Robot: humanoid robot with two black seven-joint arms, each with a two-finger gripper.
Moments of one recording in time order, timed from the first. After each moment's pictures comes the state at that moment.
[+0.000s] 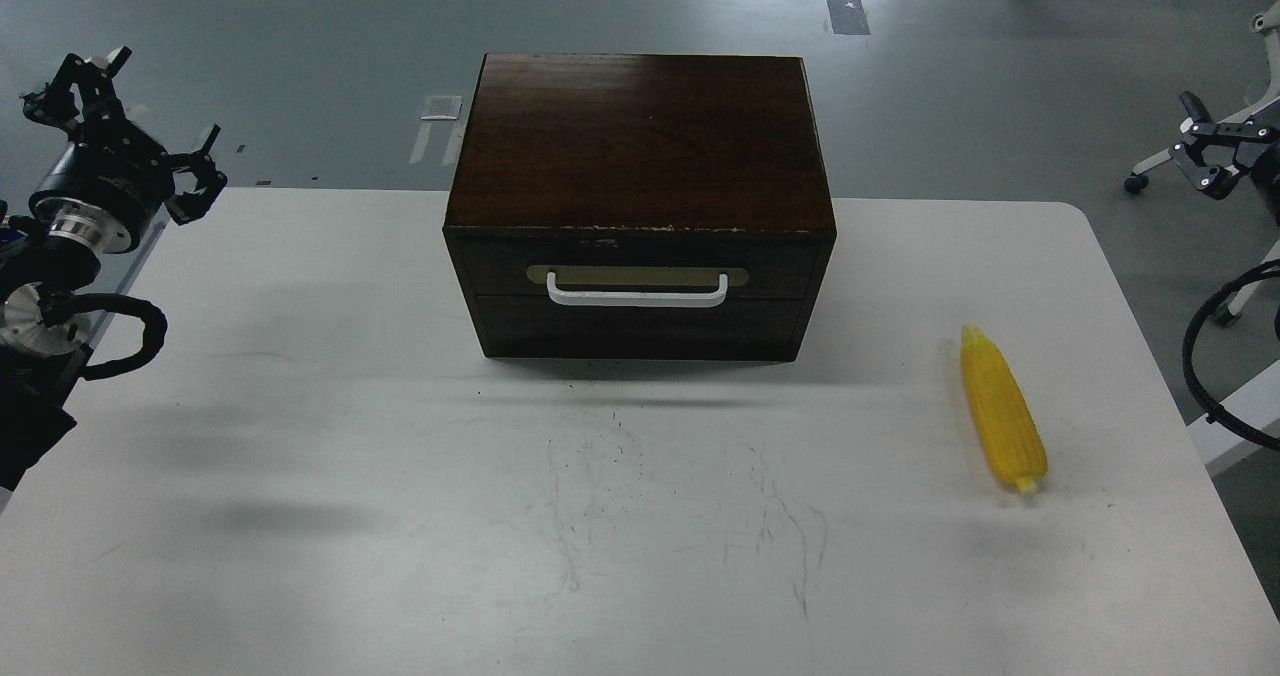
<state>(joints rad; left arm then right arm) -0.84 0.49 -0.58 -0.36 -0.18 -0.49 -0.35 0.86 -0.65 0.52 0.47 0.34 0.49 0.26</state>
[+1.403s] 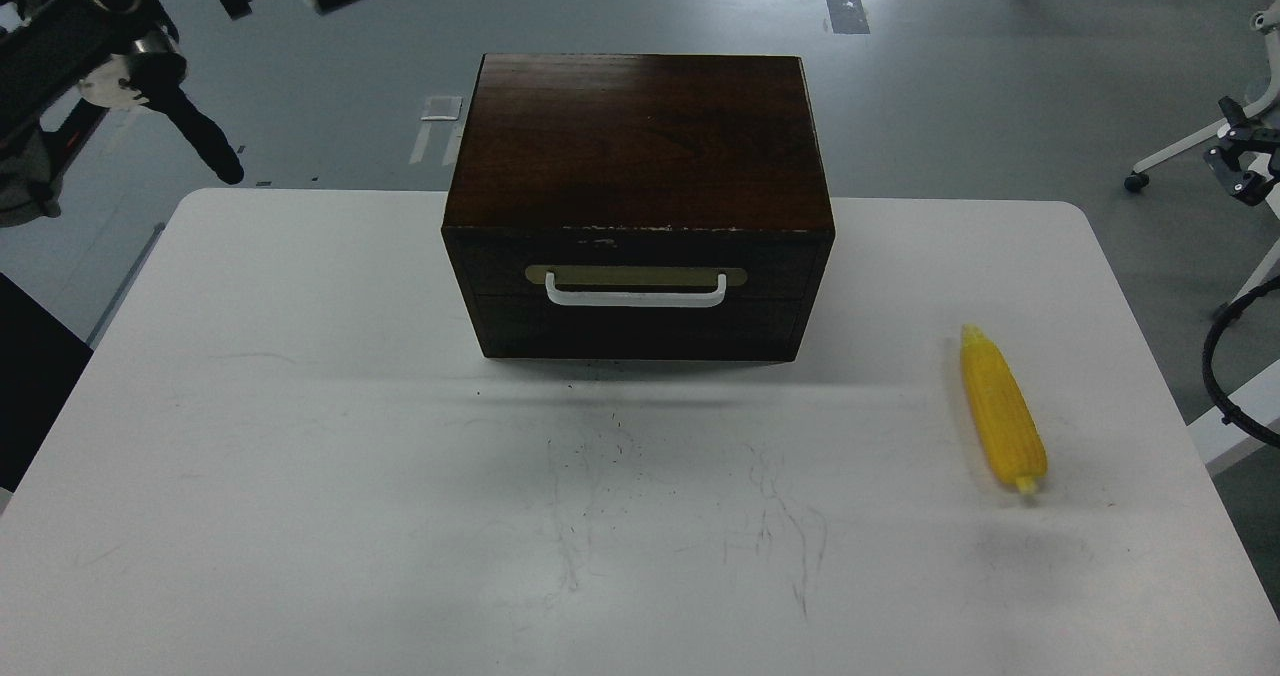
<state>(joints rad) -1.25 0.54 -0.57 -1.11 1.01 -0.49 -0.37 0.85 -0.65 0.54 0.41 0.34 0.49 0.27</state>
